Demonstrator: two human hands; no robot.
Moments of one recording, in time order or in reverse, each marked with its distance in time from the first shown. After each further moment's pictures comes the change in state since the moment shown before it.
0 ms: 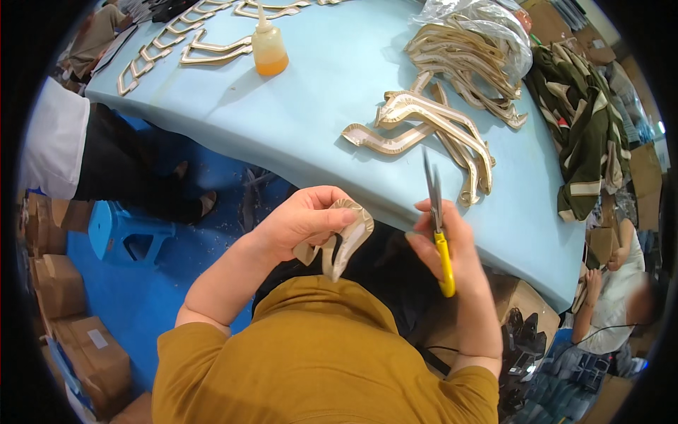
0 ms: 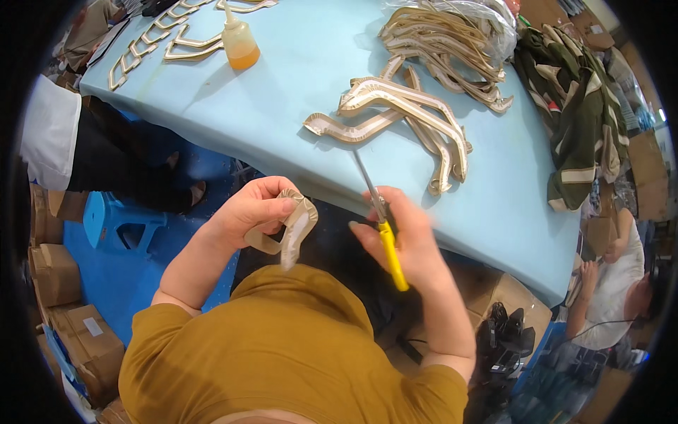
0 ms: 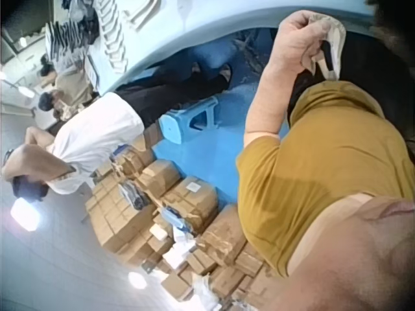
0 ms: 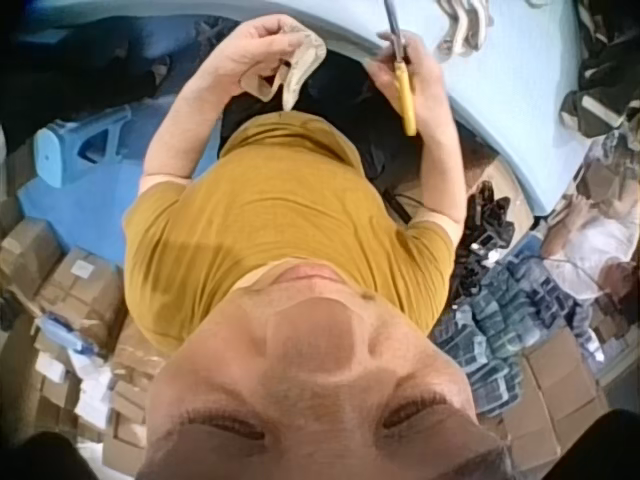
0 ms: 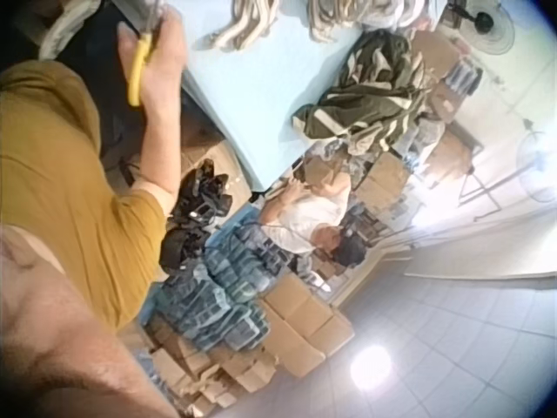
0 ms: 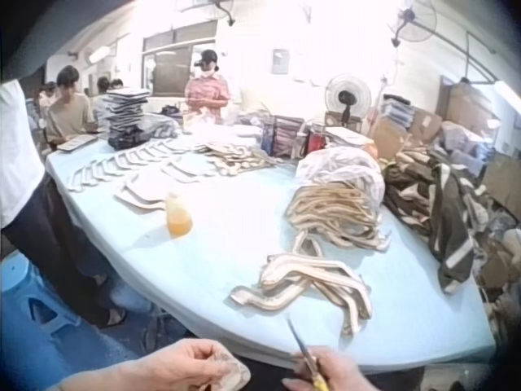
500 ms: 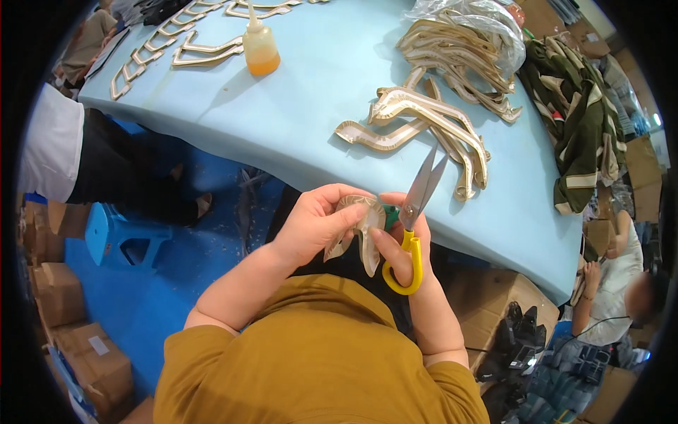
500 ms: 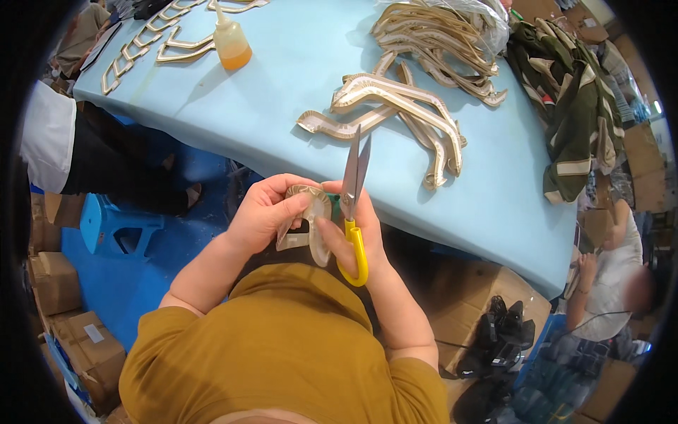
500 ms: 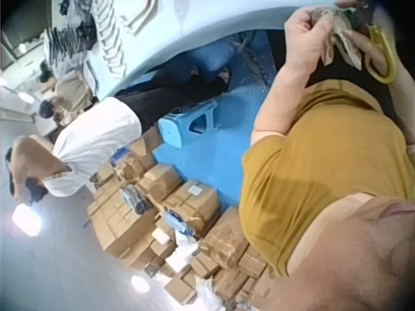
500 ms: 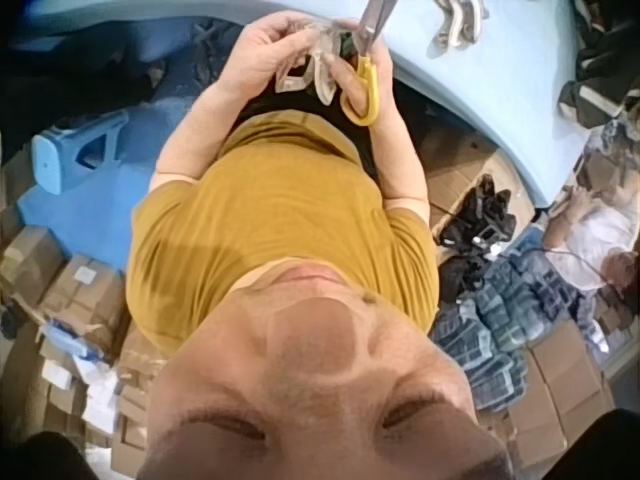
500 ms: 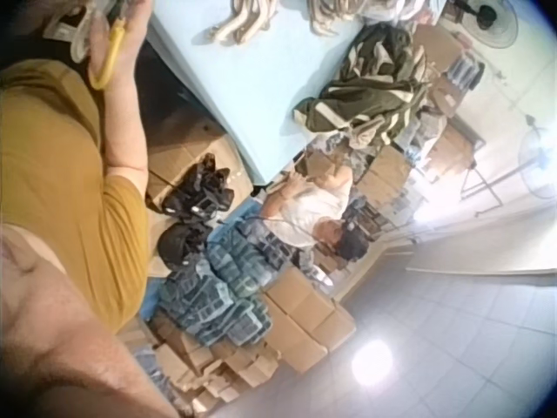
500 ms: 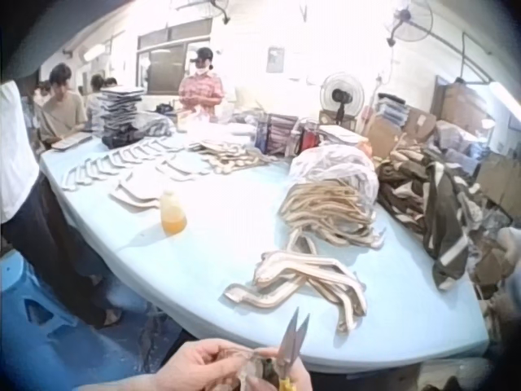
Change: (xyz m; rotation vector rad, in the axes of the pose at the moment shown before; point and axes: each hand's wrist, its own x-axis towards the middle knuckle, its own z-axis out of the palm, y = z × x) left_hand 0.015 -0.025 0.018 0.098 0.109 0.247; right_hand -0.002 0.011 0.061 0.569 0.071 0.047
